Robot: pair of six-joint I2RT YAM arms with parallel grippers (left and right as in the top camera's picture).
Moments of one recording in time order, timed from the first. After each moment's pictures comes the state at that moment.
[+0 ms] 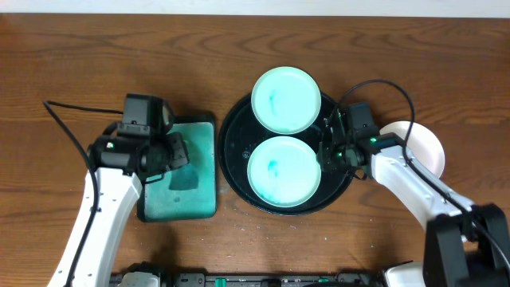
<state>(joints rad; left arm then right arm) -0.12 1.26 1.04 -0.98 0.08 -0.40 0.28 1.59 0.87 -0.53 -0.20 0.25</state>
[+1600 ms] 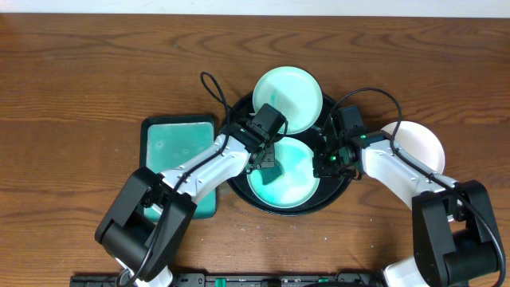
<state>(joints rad) -0.65 1.83 1.12 -0.60 -0.06 -0.64 0.29 1.70 0.88 -0.56 -0.27 0.30</state>
